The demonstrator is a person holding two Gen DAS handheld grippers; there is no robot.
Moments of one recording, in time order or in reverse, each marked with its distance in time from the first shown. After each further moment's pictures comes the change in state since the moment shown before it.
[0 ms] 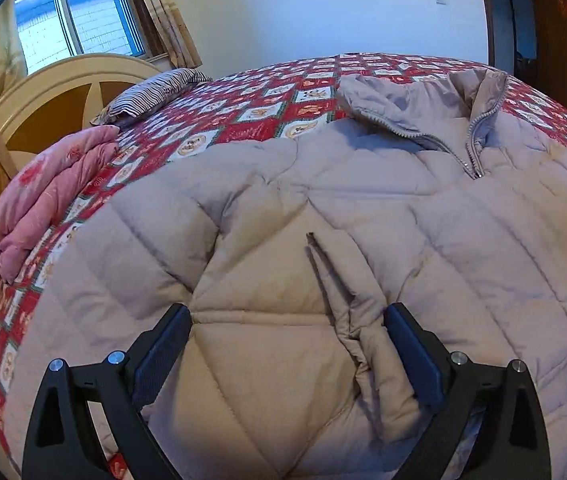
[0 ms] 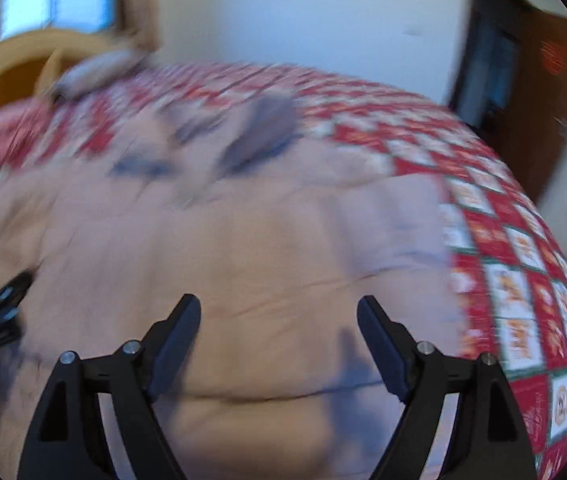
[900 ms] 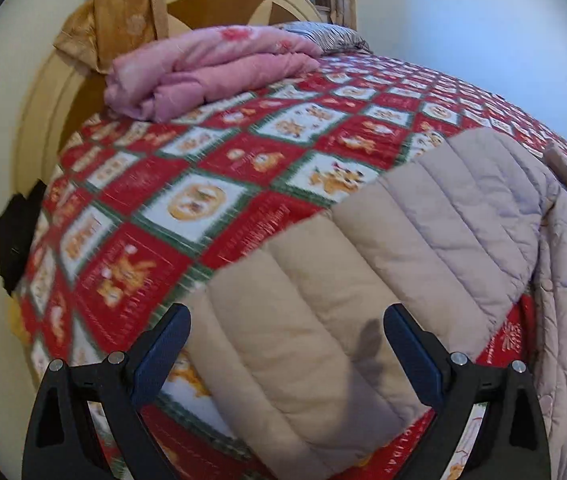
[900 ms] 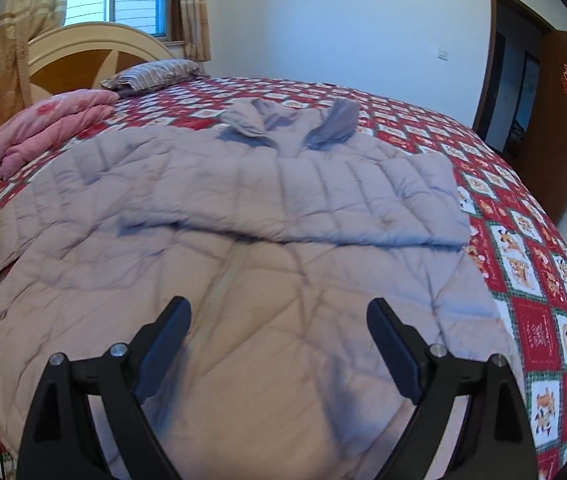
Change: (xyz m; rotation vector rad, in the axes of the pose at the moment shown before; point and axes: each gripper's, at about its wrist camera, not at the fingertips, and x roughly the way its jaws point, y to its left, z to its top) left arm -0.074 0.282 -0.152 -0.424 0.105 0.147; right arm -0.090 0.048 -0.088 -0.032 -0.112 0.094
